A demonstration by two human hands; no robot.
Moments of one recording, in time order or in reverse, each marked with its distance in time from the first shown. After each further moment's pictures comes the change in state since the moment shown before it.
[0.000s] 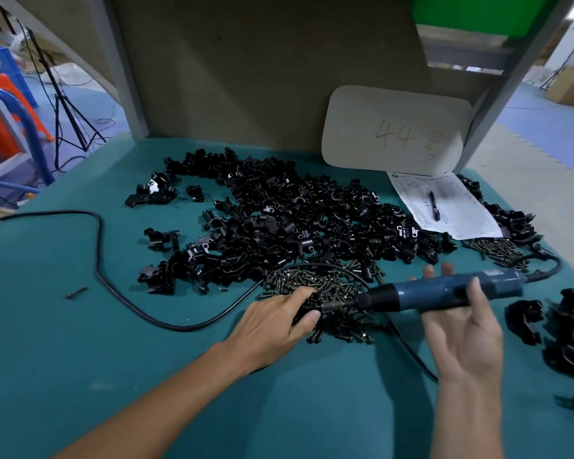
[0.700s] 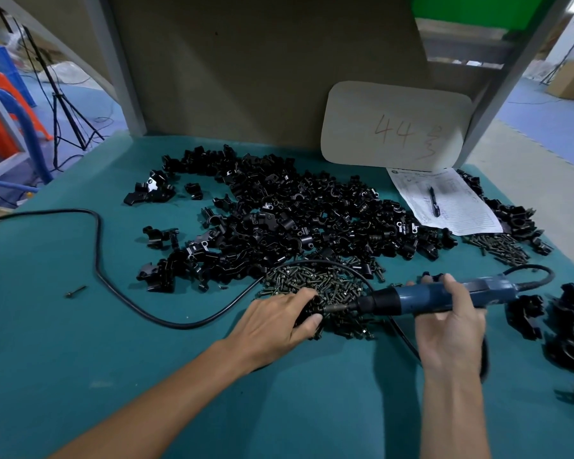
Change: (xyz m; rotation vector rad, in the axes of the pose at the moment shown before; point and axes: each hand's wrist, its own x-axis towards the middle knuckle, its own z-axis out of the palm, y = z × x) left_hand 0.000 0.003 -0.003 0.032 -0.004 0.100; right_hand 0.007 0.015 0.004 -0.221 0.164 -0.182
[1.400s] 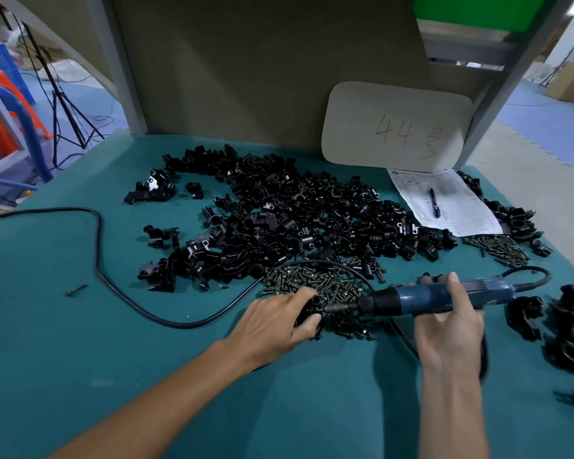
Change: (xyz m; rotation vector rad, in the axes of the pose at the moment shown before) left_hand 0.000 0.002 -0.002 -0.023 -0.002 -0.018; right_hand -0.003 0.002 0.001 0.055 -0.052 -0.002
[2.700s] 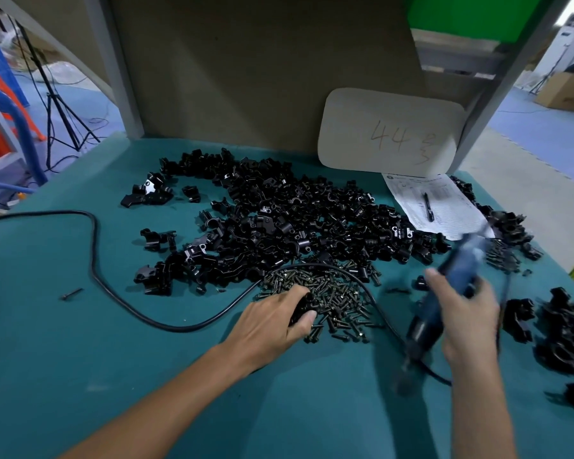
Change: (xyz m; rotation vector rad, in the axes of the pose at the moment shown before) left_hand -0.001 -0.002 0.002 -0.126 0.025 -0.064; right_hand 0.018 -0.031 0.001 -0.862 0.070 -0.083
